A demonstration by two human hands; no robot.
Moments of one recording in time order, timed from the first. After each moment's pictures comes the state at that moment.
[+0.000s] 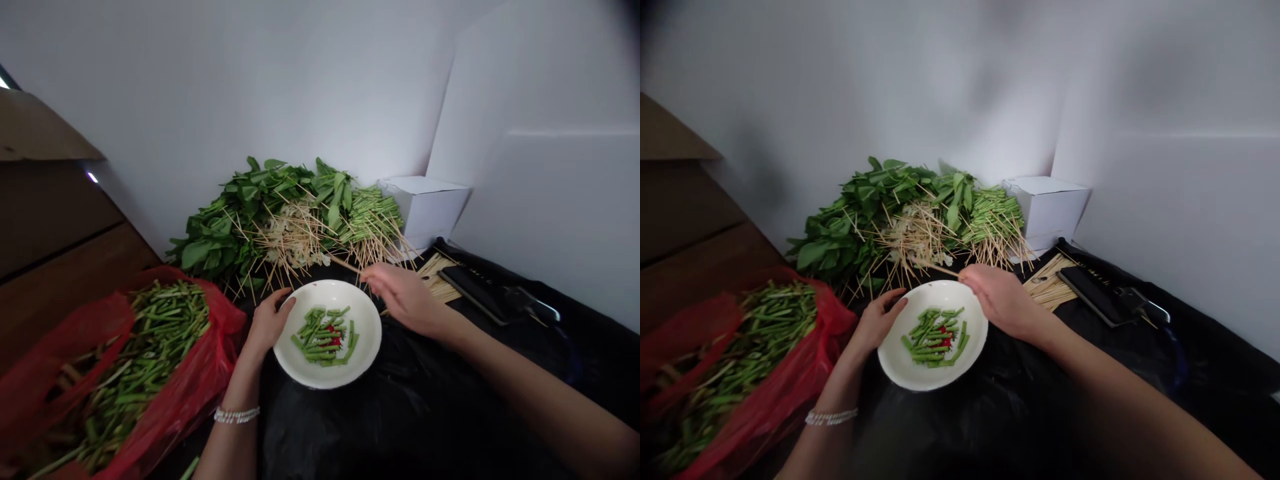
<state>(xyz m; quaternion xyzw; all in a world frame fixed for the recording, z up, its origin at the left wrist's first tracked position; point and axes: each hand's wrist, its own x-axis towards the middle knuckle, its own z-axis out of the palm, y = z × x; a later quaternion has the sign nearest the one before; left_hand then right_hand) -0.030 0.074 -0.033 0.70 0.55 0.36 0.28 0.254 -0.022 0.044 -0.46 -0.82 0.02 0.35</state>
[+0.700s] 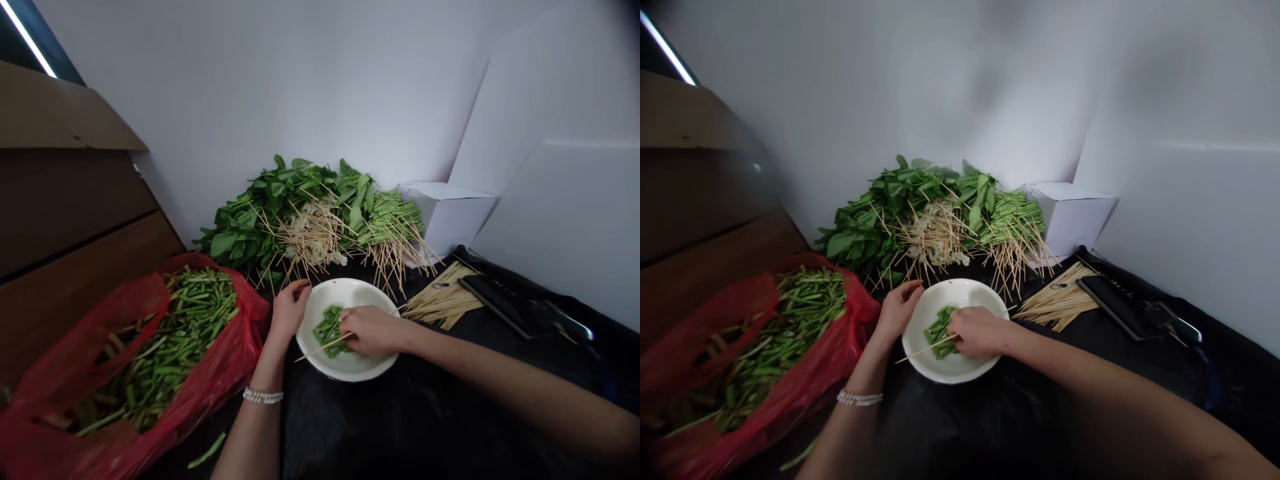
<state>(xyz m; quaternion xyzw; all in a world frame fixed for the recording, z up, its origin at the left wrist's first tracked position) -0.029 0.074 -0.035 0.65 0.53 0.46 0.30 0.178 0.008 -0.008 -0.39 -0.91 0.08 0.04</state>
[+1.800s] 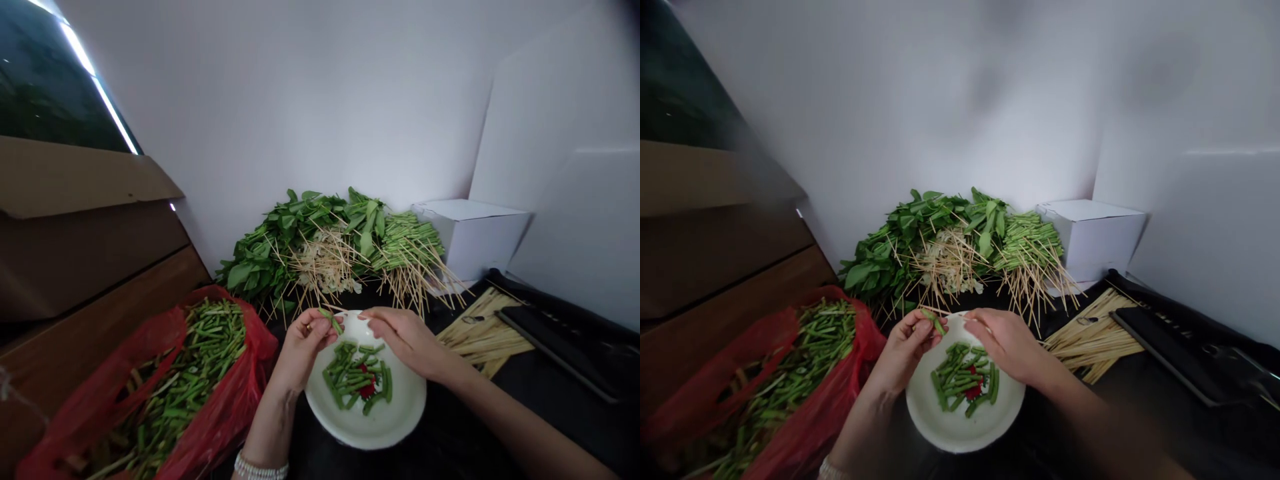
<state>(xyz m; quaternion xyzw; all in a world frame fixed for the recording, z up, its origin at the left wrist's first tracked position) -0.003 0.035 0.008 0.47 0.32 0.54 0.62 0.213 0.014 0.021 -0.43 -0.80 0.16 0.38</state>
